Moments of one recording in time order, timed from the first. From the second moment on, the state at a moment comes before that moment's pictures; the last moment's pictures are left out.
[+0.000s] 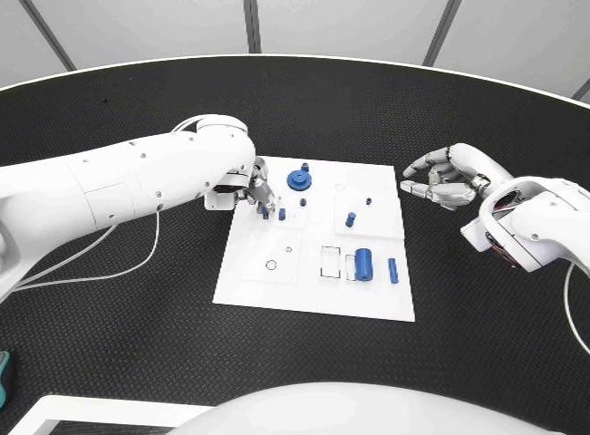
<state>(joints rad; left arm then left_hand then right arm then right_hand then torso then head) 1.39 -0.52 -0.16 1.16 -1.06 0.35 -0.70 1.11 -0.06 0.77 0.10 0.04 0.80 0.07 0.86 0.74 1.29 -0.01 1.34 0.99 1.47 -0.06 1.57 1.31 0.09 1.35 0.04 1.38 1.22 1.27 -0.97 -0.12 1.58 -0.98 -0.49 -0.06 1.21 -0.19 0.48 0.16 0.30 0.81 0.17 0.27 0.43 1.28 0.08 1.26 1.22 1.47 0.01 1.47 1.31 0.10 1.33 0.11 1.02 1.12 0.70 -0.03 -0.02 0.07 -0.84</state>
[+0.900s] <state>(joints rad) 1.39 -0.53 -0.16 1.16 -1.07 0.34 -0.70 1.11 -0.06 0.77 0.10 0.05 0.80 0.07 0.85 0.77 1.28 -0.01 1.34 0.98 1.47 -0.06 1.57 1.31 0.09 1.35 0.04 1.38 1.22 1.27 -0.97 -0.12 1.58 -0.98 -0.48 -0.06 1.21 -0.19 0.48 0.16 0.30 0.81 0.17 0.27 0.43 1.28 0.08 1.26 1.22 1.47 0.01 1.47 1.31 0.10 1.33 0.11 1.02 1.12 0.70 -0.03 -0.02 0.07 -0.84</state>
